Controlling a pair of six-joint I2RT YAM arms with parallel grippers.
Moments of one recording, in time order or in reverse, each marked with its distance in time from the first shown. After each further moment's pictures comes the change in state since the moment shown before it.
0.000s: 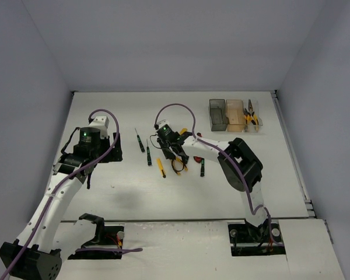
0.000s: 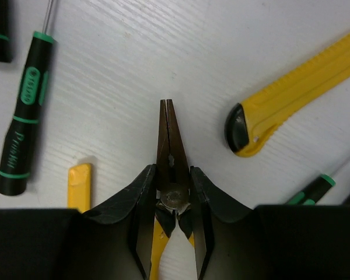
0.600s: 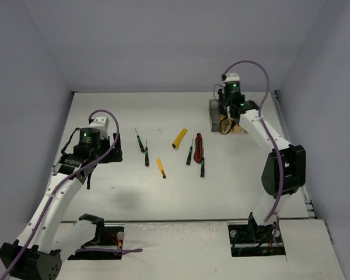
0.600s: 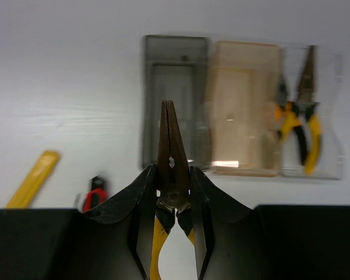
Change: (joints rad) left arm 0.000 0.000 0.000 0.000 0.002 0.000; right arm -0.528 -0.313 0.056 -0.039 0.033 -0.142
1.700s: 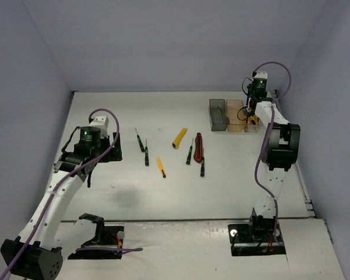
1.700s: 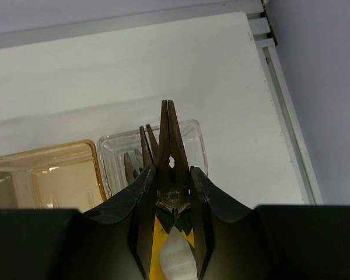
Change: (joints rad) left arm 0.013 0.020 0.000 0.000 -0.001 0.000; right arm -0.338 0.426 0.243 0.254 0.007 -0.132
